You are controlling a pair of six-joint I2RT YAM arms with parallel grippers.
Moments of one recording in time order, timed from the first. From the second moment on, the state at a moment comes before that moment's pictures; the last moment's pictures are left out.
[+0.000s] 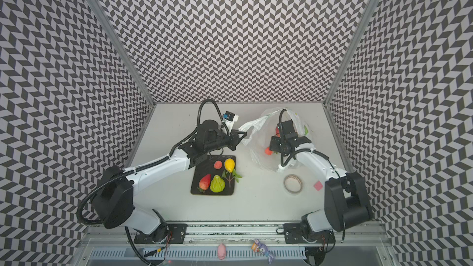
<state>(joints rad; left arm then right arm) -0.72 1.53 1.06 0.17 0.28 -0.31 0.28 1.47 1.00 -0.50 0.04 0.55</state>
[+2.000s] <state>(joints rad) -0.71 1.58 1.11 0.14 0.27 -0.31 0.37 1.25 0.78 -0.42 -0.22 0.46</state>
